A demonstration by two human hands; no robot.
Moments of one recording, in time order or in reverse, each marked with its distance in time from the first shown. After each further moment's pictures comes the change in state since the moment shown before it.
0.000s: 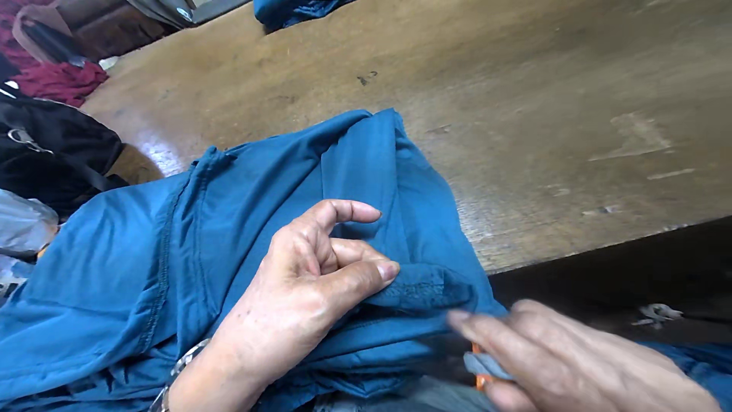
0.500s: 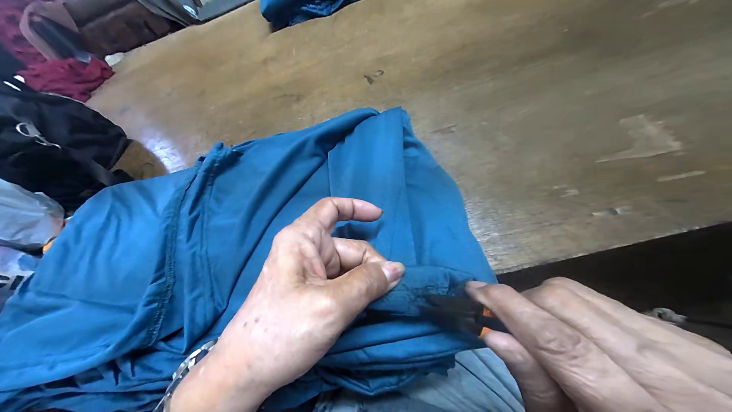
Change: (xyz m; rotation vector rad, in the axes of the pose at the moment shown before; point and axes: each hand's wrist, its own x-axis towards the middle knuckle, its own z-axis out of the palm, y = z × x) left_hand -0.007 0.004 0.000 0.112 0.041 0.008; right_hand 0.004 0.010 0.003 -0.198 0.060 0.013
